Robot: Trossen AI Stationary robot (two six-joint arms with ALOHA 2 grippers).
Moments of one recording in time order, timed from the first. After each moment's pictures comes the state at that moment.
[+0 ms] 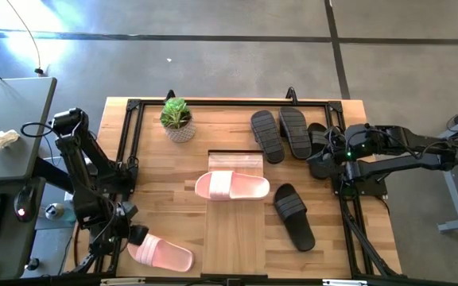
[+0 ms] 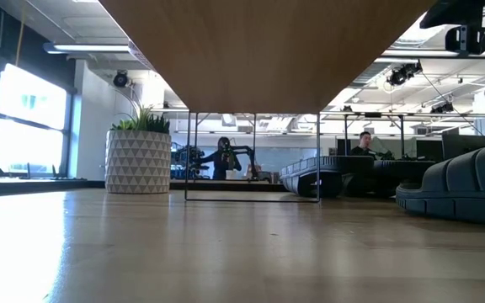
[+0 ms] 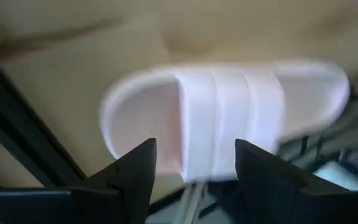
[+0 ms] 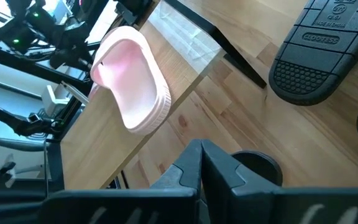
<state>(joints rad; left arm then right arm) -1.11 1.23 0.73 -0.67 -0.24 -2.42 0.01 0.60 0.87 -0.89 -0.03 0.87</state>
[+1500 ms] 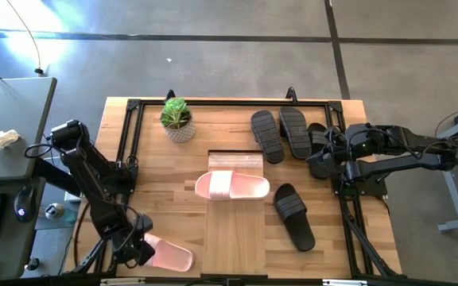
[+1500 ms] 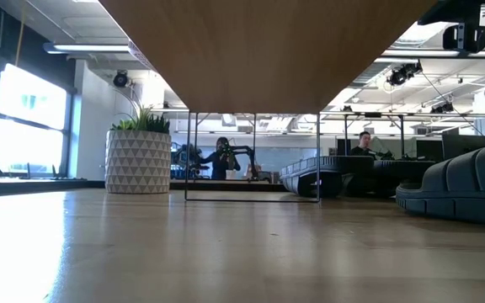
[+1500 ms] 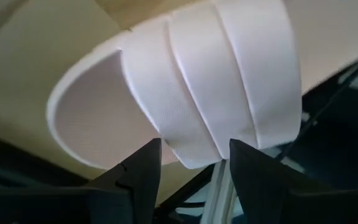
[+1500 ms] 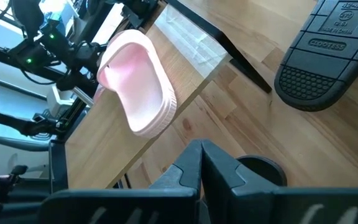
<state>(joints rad) -0.99 1.42 0.77 -0.54 0.06 -1.95 0.01 0.60 0.87 -0.86 -0.04 0.86</state>
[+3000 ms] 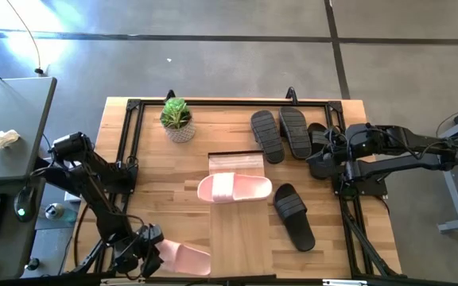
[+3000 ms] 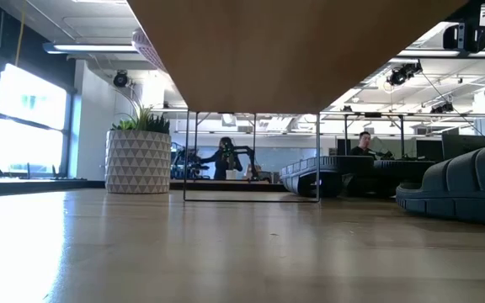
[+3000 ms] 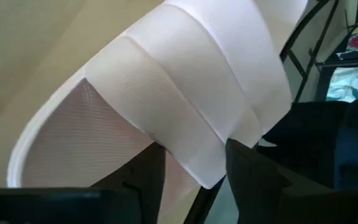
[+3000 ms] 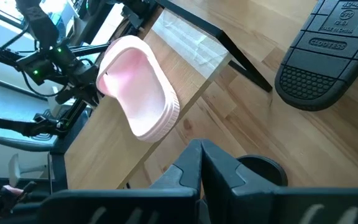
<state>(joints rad) -1.00 1.57 0.73 -0.15 -0.31 -1.67 0.01 0.60 0.87 -0.86 -0.04 0.87</state>
